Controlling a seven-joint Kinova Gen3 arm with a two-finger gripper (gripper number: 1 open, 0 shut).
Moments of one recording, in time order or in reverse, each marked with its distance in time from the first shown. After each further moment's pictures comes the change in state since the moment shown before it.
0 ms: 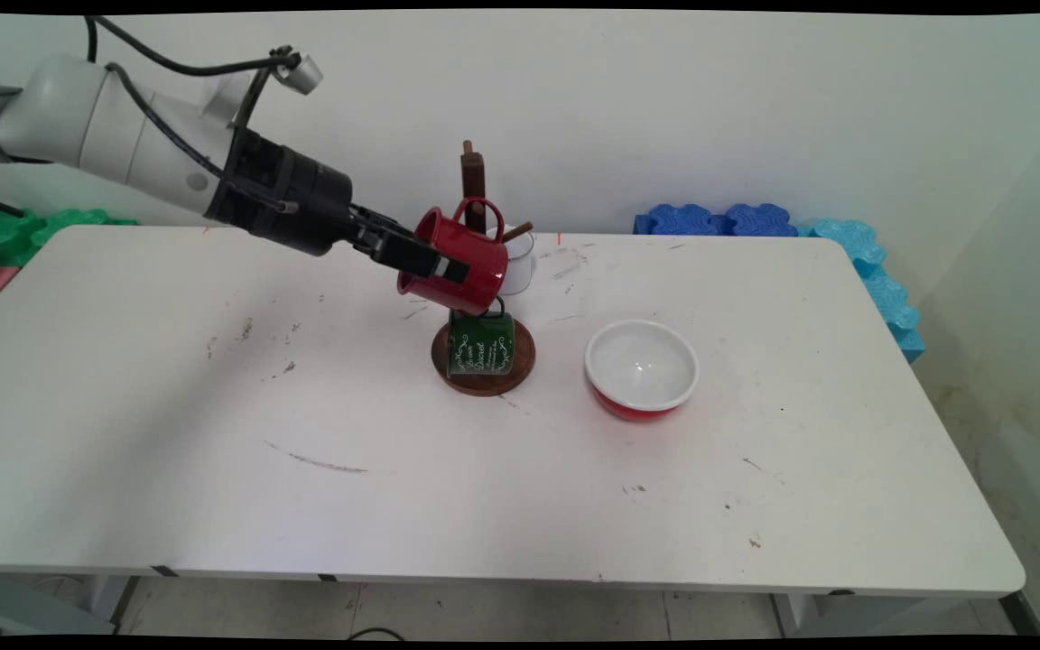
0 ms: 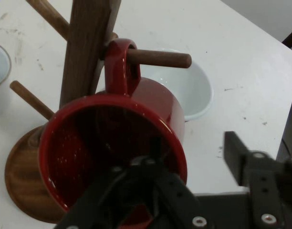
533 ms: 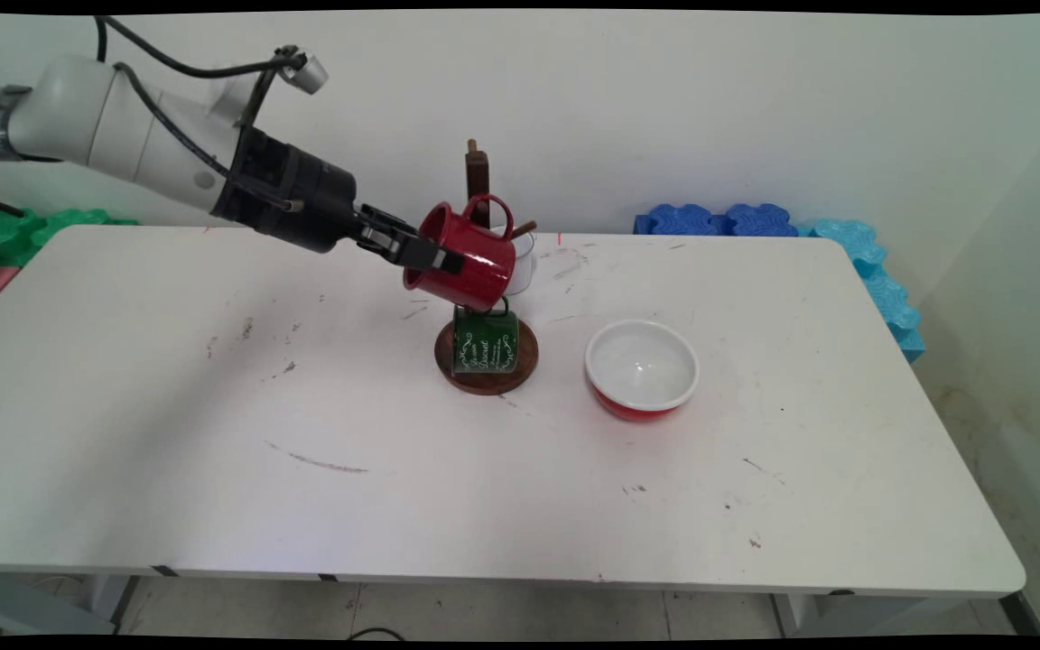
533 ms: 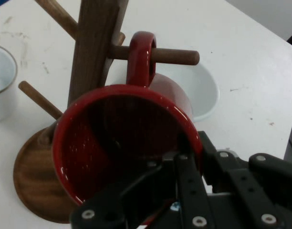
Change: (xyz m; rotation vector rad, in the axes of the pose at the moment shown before) arm 0.002 -0.004 0.004 0.007 0.001 0.018
